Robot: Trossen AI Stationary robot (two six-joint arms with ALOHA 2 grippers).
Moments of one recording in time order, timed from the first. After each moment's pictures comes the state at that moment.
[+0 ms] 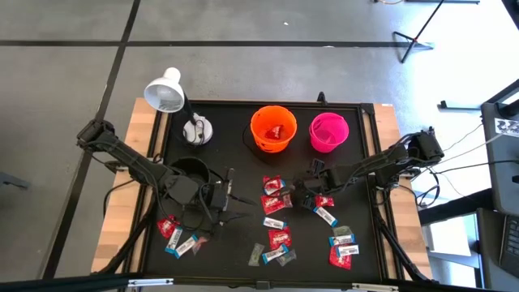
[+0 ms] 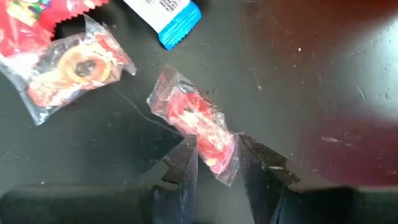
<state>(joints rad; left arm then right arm) -0.49 1.37 1.05 0.22 -0.38 0.00 0.24 1.57 0.83 -0.54 0.32 0.44</state>
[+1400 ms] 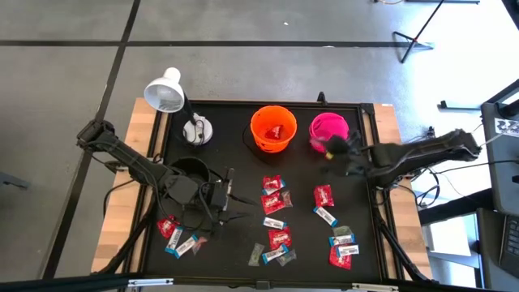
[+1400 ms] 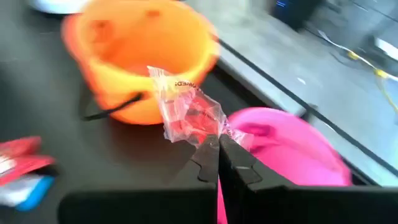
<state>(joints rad) -0.49 1.37 1.05 0.23 -0.38 -0.04 0.15 1.02 0.83 -0.76 0.83 0.57</state>
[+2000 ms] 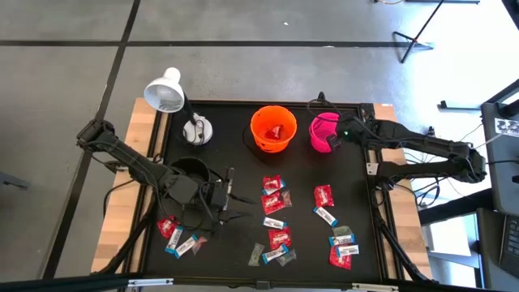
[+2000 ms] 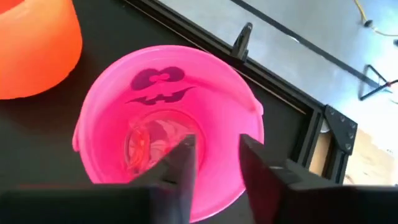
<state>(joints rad) -0.49 1.37 1.05 0.23 -0.38 -0.04 -0.34 0.97 0.83 -0.91 0.56 0.46</state>
